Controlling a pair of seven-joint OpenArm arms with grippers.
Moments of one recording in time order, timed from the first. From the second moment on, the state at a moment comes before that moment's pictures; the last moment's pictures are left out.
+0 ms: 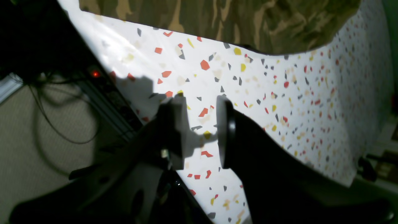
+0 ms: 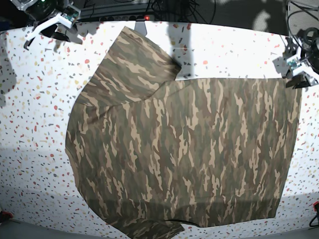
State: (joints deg) left arm 29.4 -39.1 -13.3 94.5 31.3 -33.6 -9.8; right arm -68.3 47.0 8.7 129.9 -14.5 6.8 -18.3
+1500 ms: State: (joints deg) left arm 15.5 -42.8 -2.0 72.9 34.9 -33.6 -15.8; right arm -68.3 41.7 8.7 129.9 -19.0 4.9 -20.1
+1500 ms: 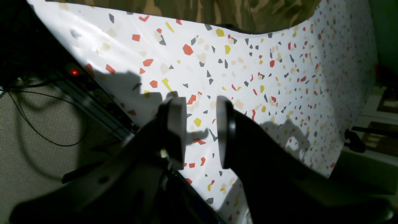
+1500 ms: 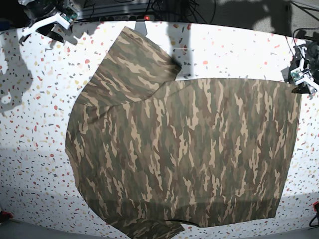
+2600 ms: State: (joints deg) left arm 15.3 -40.6 -2.0 72.4 32.9 -32.3 -15.7; right arm -48.1 41.7 -2.0 120.0 -31.0 16.9 -12.4
